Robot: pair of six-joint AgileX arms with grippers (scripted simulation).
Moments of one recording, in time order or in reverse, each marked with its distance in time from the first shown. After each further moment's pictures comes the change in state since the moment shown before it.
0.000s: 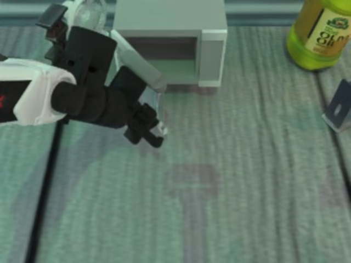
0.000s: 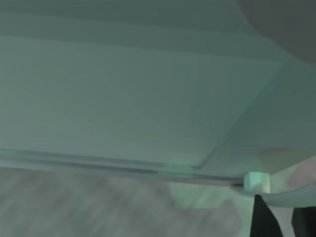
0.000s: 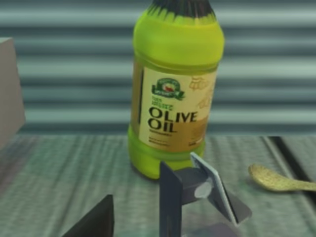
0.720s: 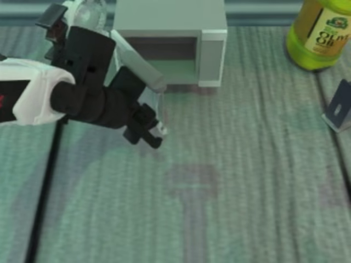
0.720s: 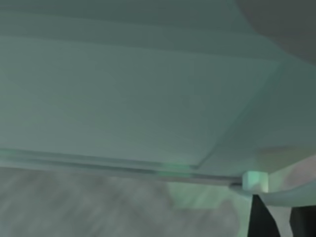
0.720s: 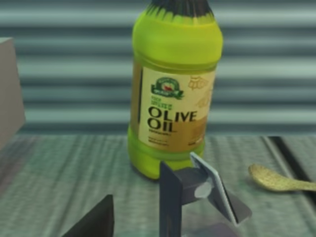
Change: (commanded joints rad) left arm -0.001 0.000 -0.005 -0.006 0.013 0.007; right arm 0.000 0.000 0.000 0.000 0.000 0.000
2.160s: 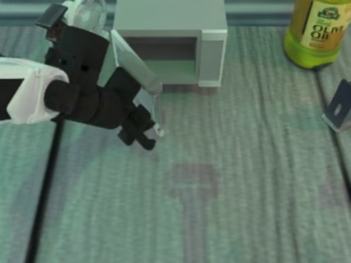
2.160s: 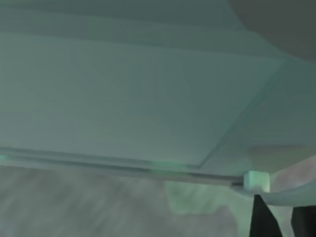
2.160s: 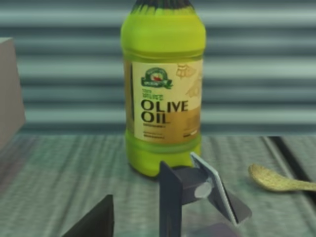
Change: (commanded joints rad) left arm 0.028 -0.007 0.000 -0.017 0.030 0.055; right arm 0.000 0.000 0.000 0.000 0.000 0.000
